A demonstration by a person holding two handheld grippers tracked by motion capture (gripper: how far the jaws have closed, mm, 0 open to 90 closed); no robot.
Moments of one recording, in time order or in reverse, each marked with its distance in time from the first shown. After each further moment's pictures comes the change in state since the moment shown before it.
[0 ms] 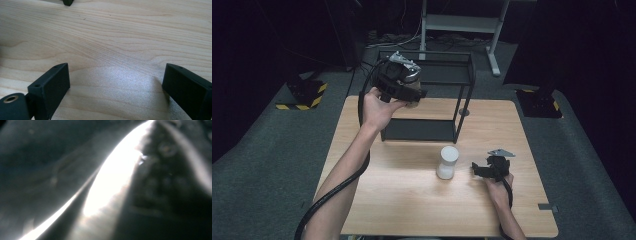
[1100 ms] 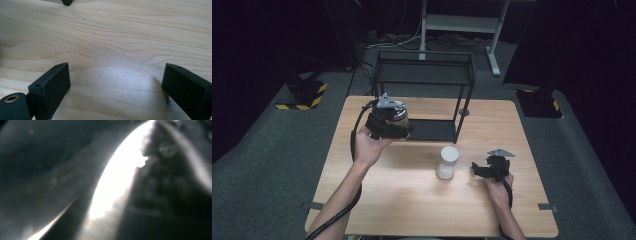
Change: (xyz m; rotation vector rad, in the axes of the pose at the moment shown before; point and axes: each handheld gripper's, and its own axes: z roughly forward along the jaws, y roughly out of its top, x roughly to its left) left arm -0.005 -0.096 0.008 0.017 -0.016 -0.023; right arm 0.000 -0.001 0.000 -0.003 -0.004 0.000
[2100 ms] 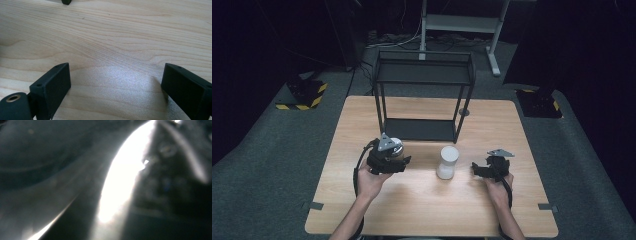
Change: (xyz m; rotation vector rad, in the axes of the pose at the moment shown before) left arm -0.026 -0.105 0.029 0.019 0.048 -0.046; right arm 0.003 0.001 0.000 0.004 -0.011 -0.007
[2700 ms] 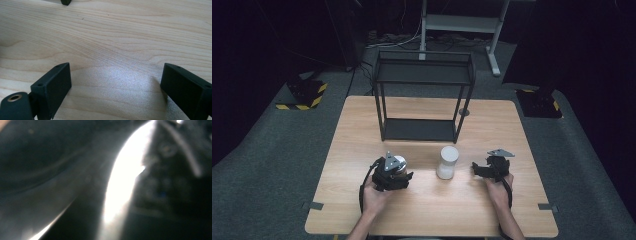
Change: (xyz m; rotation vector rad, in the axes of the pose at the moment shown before) left arm -0.024 -0.053 0.028 0.033 0.020 0.005; right arm 0.000 -0.001 0.000 -0.003 -0.003 0.003
